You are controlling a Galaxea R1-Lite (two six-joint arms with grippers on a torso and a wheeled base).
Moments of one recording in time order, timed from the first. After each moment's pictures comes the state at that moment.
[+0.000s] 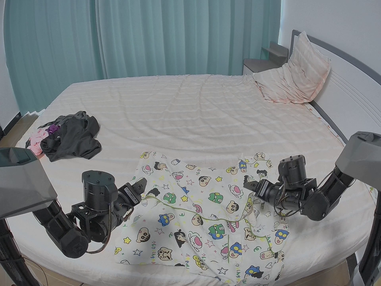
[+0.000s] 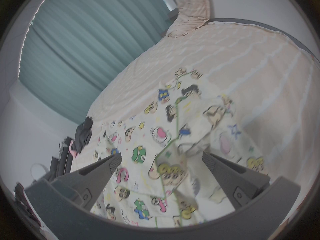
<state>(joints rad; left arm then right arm) -0.48 1.98 -0.42 -1.13 0.36 -0.81 0.40 2.15 -0.73 -0.77 -0.05 0.78</state>
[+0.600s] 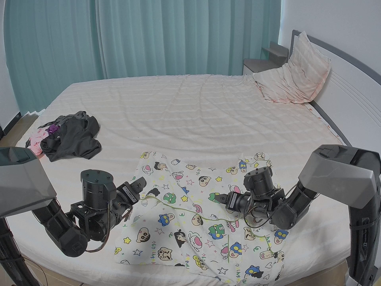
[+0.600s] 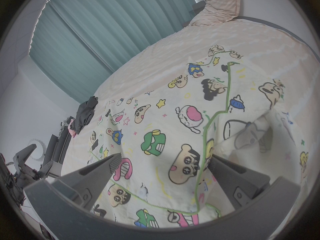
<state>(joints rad) -0.47 1.98 -0.42 -1.13 0.36 -0.81 0.53 2.36 -0.92 -0.78 -0.06 0.69</state>
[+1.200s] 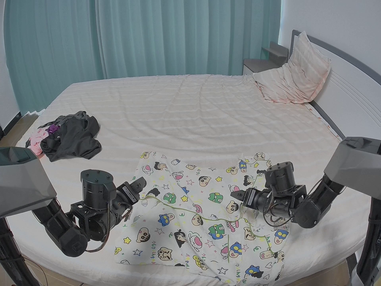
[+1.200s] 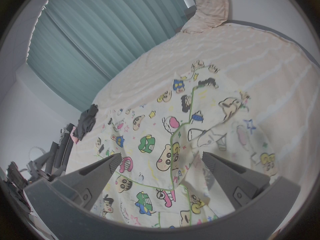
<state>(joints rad) -0.47 1.98 -0.42 -1.13 0.36 -0.81 0.48 2.20 -0.75 -0.80 -0.05 0.70</state>
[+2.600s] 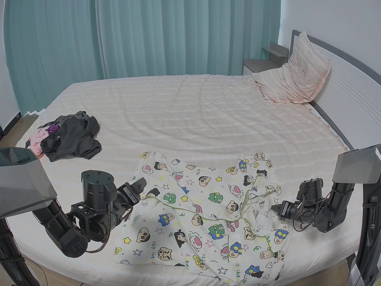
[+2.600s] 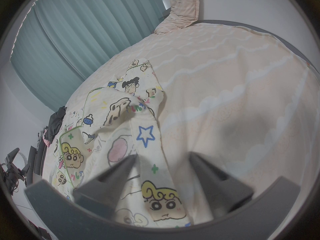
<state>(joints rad) -0.48 1.98 -0.42 -1.13 0.36 -0.81 0.15 2.36 -0.53 -1.08 0.02 0.50</state>
